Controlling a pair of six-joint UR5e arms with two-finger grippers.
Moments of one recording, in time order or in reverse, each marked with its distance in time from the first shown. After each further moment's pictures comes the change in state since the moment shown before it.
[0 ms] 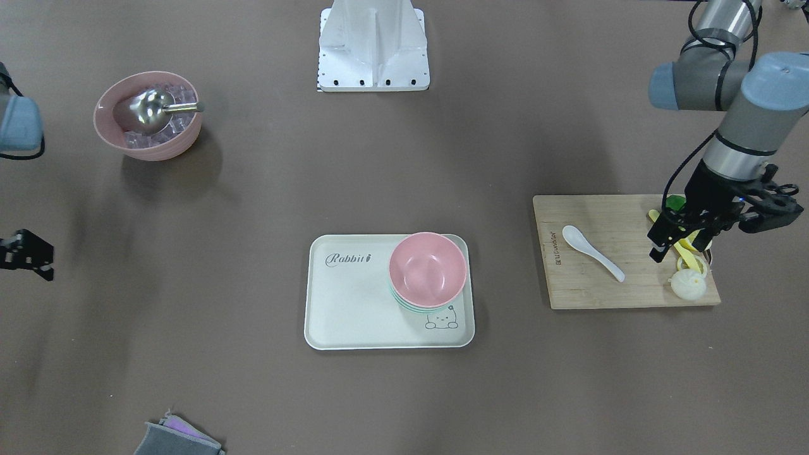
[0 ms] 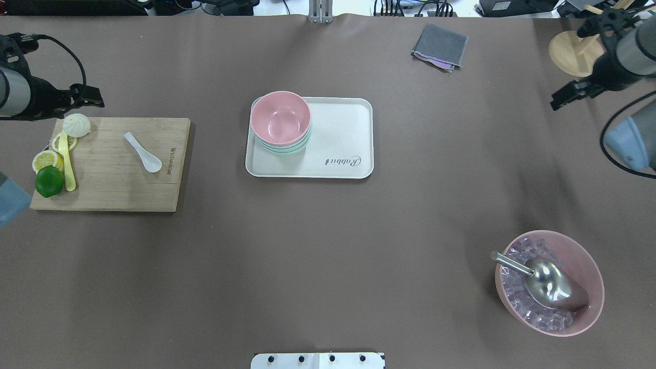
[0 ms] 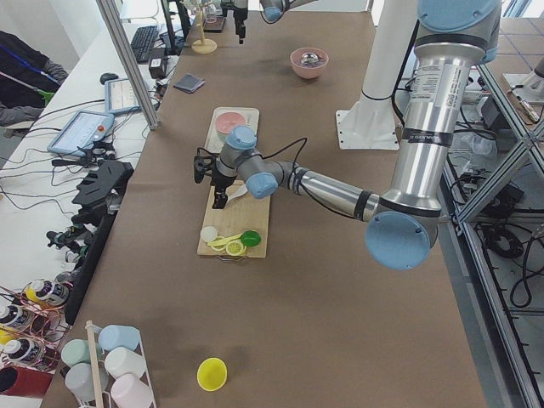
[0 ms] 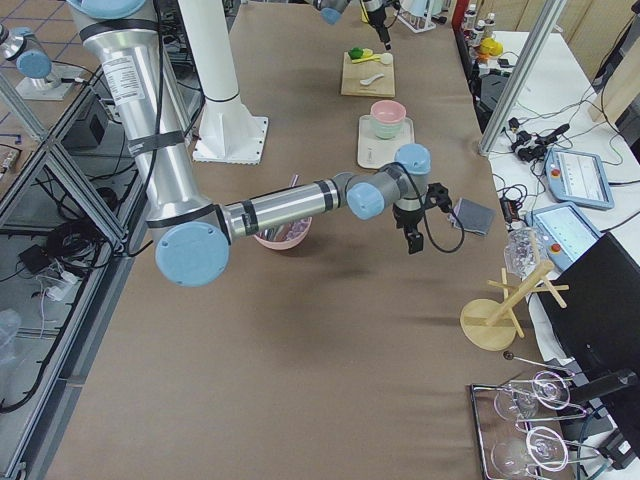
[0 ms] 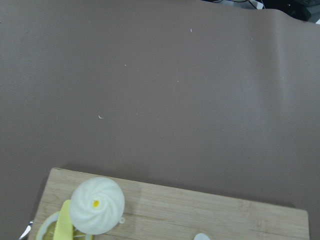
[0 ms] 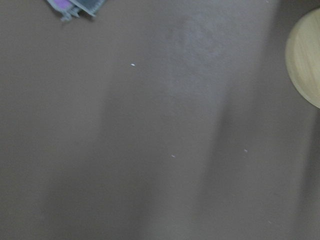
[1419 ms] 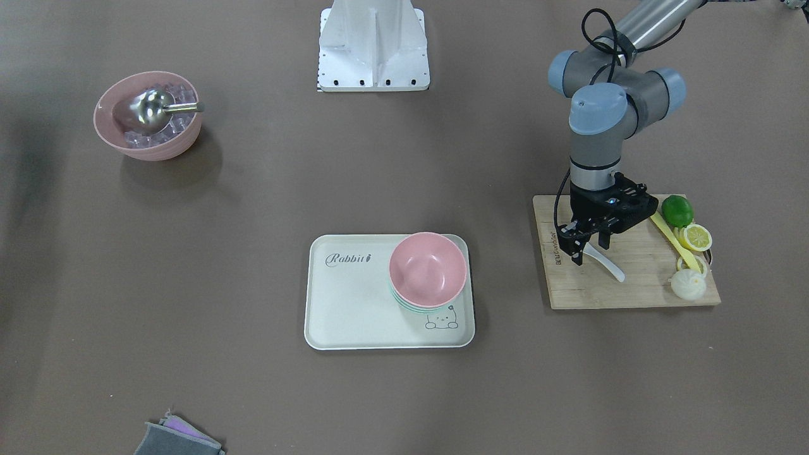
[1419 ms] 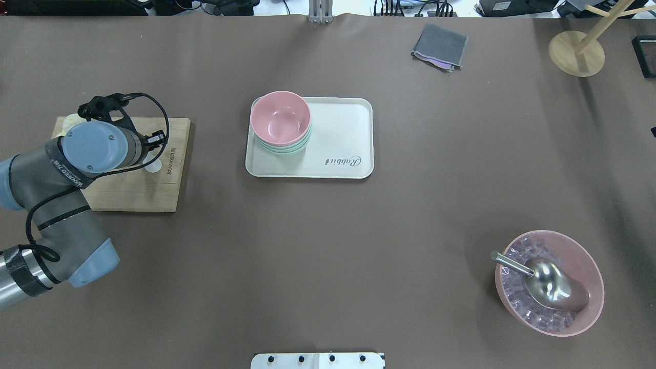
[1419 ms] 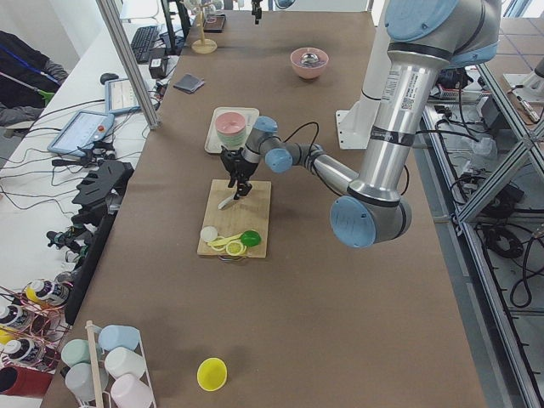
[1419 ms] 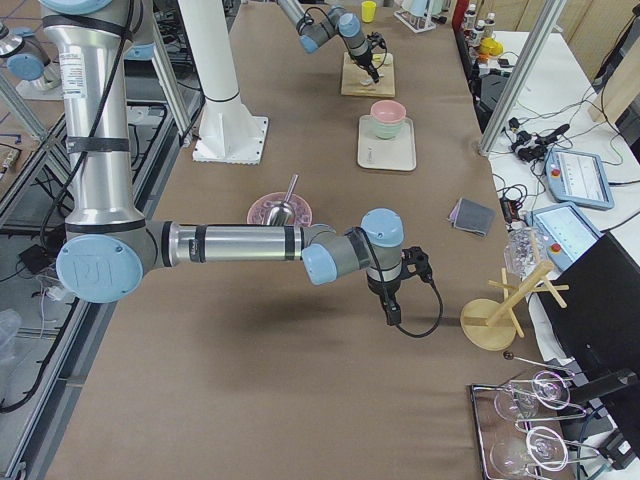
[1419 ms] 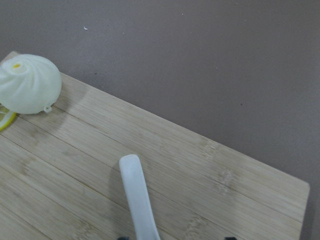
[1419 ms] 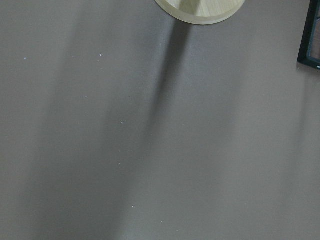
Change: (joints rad) left arm 0.293 -0.117 0.009 0.296 0.340 -0.270; right arm 0.163 -0.191 -0.006 0.070 0.007 -0.170
